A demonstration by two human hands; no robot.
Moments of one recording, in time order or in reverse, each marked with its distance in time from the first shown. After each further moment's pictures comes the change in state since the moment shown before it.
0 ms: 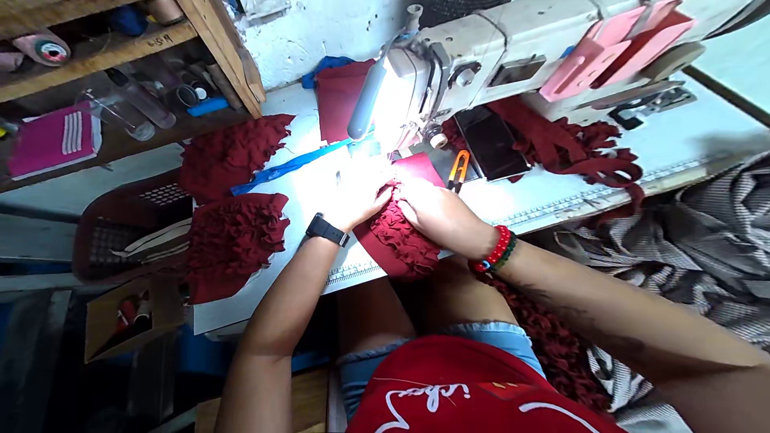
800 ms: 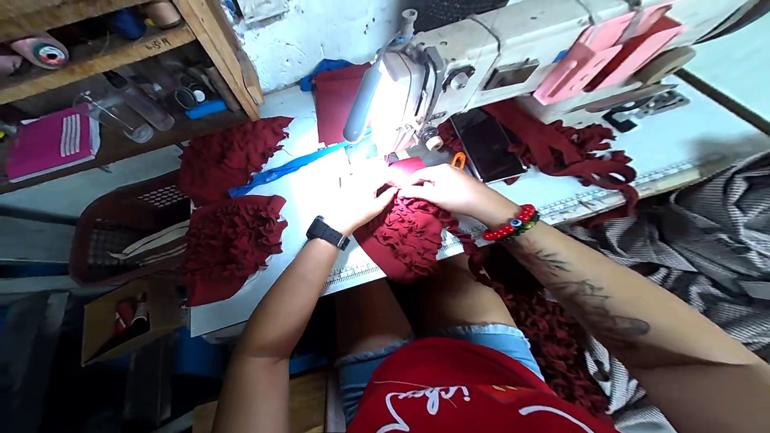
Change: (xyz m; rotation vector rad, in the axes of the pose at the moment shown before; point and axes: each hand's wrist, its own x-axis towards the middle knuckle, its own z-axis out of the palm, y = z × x) left_hand 0.004 0.006 0.000 -0.192 0.005 -0.054; right_hand 0.018 0.035 -0.036 0.456 -0.153 0.241
